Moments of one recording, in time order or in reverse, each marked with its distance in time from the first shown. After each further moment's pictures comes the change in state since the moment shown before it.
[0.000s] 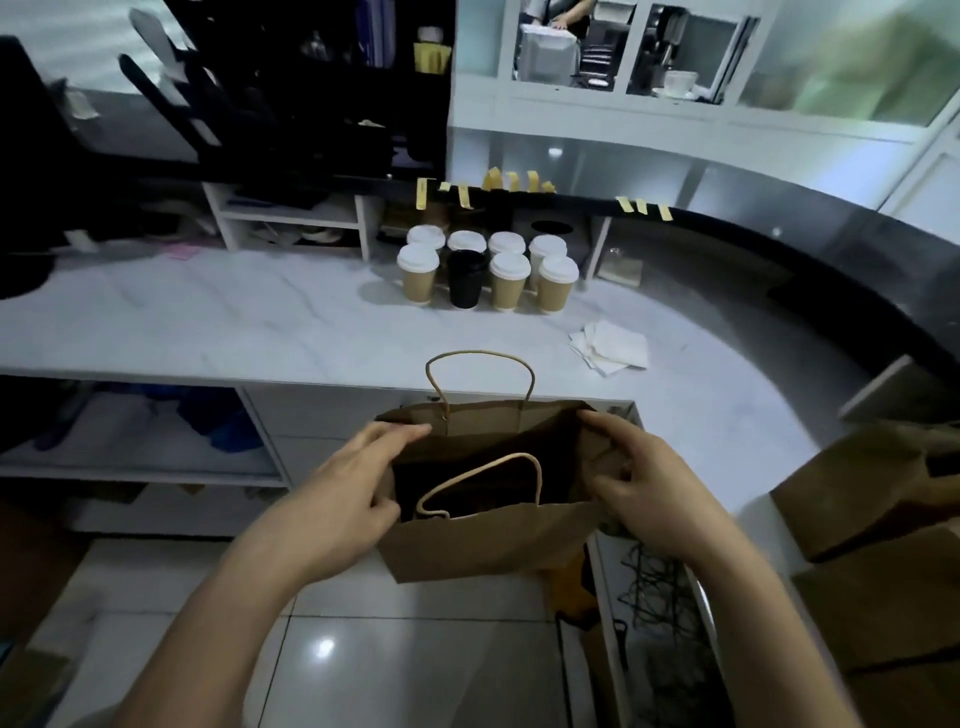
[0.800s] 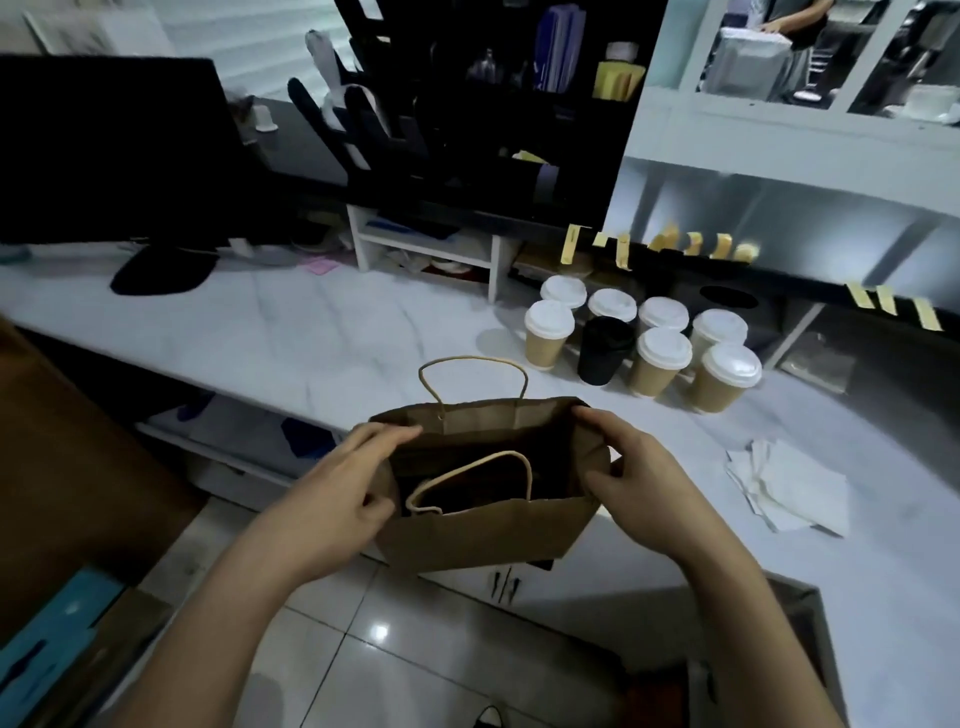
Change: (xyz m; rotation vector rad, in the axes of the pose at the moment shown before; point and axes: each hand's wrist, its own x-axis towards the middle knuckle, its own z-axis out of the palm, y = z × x) left_hand 0.111 -0.096 -0.086 -0.048 0.228 -0.264; right_hand 0.250 -0.082 0.063 0.006 -0.226 -0.204
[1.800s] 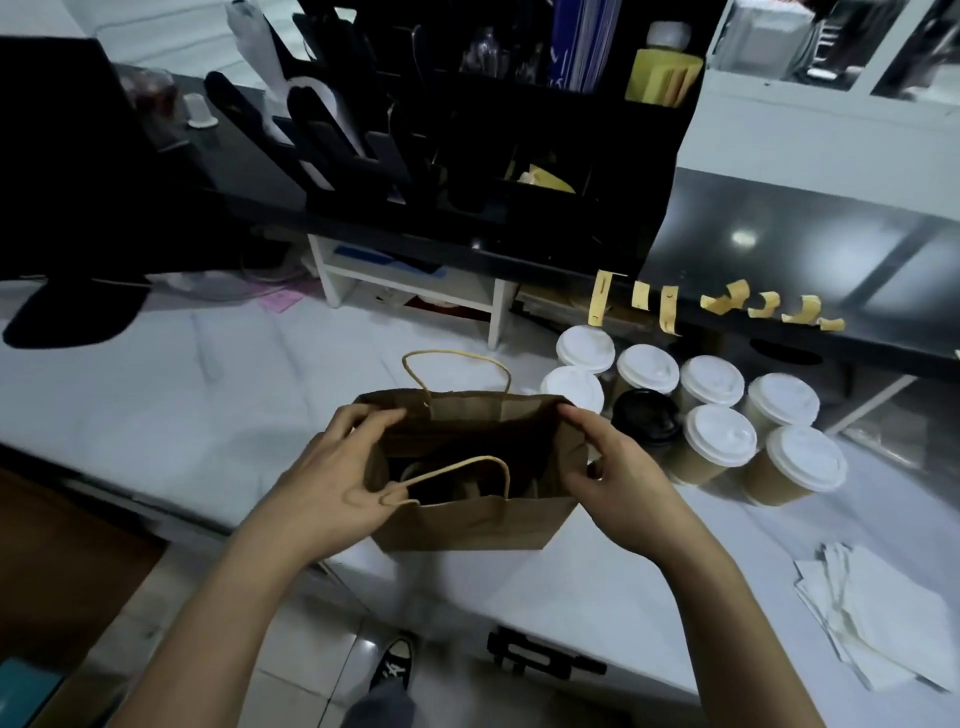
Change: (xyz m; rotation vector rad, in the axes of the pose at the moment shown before) left_hand 0.218 -0.057 -0.047 0.073 0.037 -0.051; right_hand 0.204 -0.017 0.015 0.069 -0.032 0.039
